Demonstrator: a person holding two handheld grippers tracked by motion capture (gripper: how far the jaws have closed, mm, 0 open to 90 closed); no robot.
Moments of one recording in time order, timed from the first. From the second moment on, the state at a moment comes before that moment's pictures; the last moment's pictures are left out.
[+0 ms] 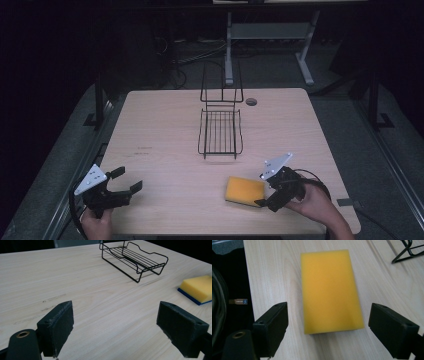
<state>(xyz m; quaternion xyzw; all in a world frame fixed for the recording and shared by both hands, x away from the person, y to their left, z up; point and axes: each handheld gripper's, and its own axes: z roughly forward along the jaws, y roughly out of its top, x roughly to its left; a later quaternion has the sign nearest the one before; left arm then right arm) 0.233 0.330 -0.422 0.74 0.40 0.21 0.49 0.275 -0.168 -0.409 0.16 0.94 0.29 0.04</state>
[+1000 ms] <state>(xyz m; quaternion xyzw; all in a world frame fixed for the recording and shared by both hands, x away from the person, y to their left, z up) 0.233 0.329 -0.422 0.74 0.40 0.21 0.49 0.295 -0.132 -0.423 0.13 0.96 0.25 0.02</state>
